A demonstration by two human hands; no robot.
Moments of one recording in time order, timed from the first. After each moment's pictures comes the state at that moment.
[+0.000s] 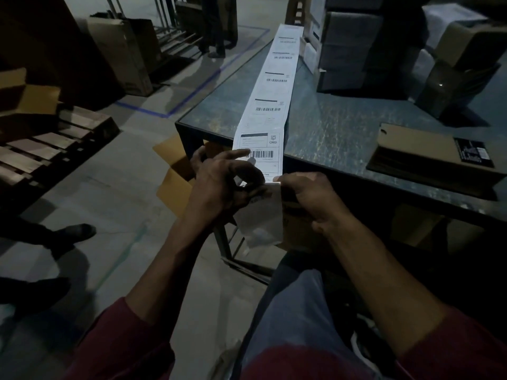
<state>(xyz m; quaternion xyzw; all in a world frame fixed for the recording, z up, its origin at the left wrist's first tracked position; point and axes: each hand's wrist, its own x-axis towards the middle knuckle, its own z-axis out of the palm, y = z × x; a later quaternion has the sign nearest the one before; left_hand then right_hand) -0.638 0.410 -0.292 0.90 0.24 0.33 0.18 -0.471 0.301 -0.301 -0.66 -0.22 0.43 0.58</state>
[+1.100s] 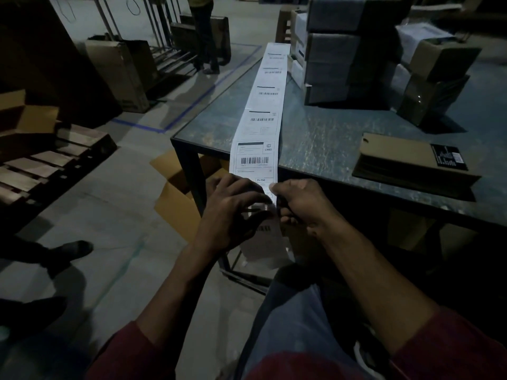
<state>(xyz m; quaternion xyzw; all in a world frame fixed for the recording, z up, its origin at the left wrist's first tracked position) -0.632 0.390 -0.318 0.92 0.14 0.34 0.11 -0.465 0.303 -0.304 -0.66 -0.22 0.44 0.57</state>
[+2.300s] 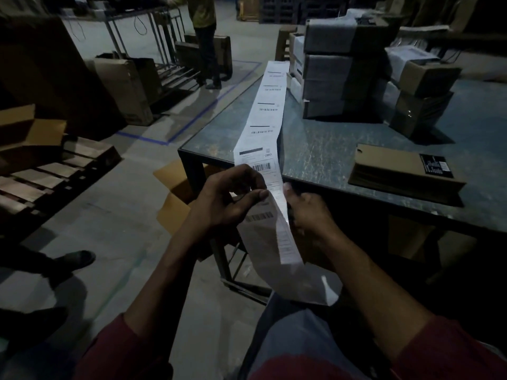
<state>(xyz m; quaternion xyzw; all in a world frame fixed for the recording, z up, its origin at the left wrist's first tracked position) -0.641 0.384 -0.251 0.85 0.11 0.34 0.37 -0.452 0.294 -0.329 -0.78 -0.23 0.33 0.48</state>
